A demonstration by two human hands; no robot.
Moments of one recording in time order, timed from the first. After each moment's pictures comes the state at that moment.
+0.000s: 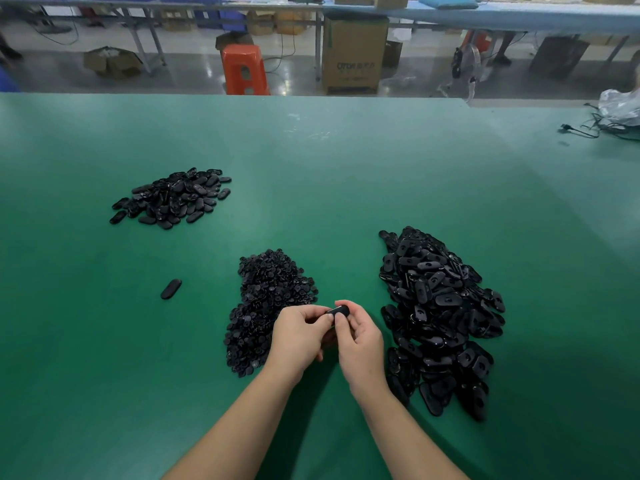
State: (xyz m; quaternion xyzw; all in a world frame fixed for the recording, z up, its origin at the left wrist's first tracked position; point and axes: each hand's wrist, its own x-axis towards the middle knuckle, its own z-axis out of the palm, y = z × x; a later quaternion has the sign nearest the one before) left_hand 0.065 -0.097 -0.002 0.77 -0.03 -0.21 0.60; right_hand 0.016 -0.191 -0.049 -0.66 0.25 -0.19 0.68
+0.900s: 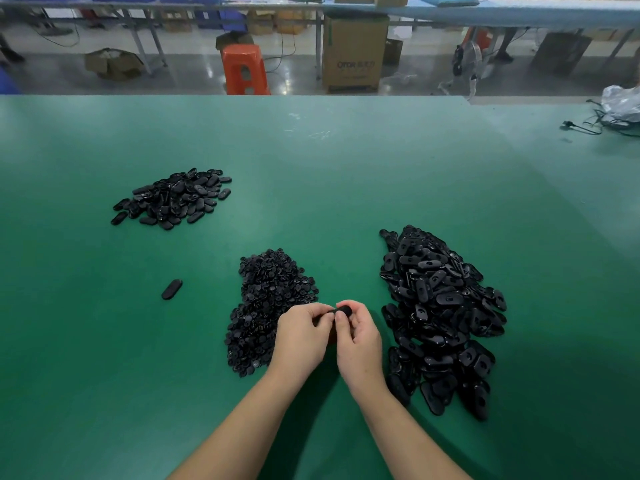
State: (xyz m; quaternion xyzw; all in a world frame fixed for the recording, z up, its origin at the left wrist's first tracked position) left_hand 0.065 -0.098 -0.002 0.87 -0.12 -0.12 0.46; right_hand 0.015 -0.189 -0.047 -0.70 0.24 -0.20 0.64
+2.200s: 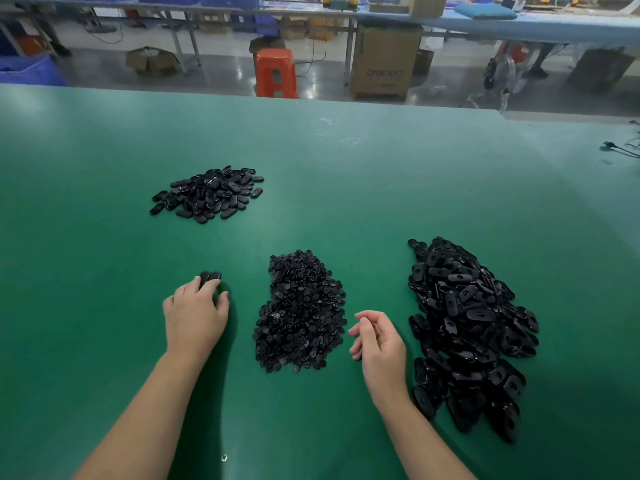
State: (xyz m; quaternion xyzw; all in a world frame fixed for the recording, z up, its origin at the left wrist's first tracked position) left_hand 0.160 0.075 -0.040 0.99 0.00 0.09 0.11; right_hand 0.009 -0.180 -0.034 -0.72 0.24 -0.17 0.63
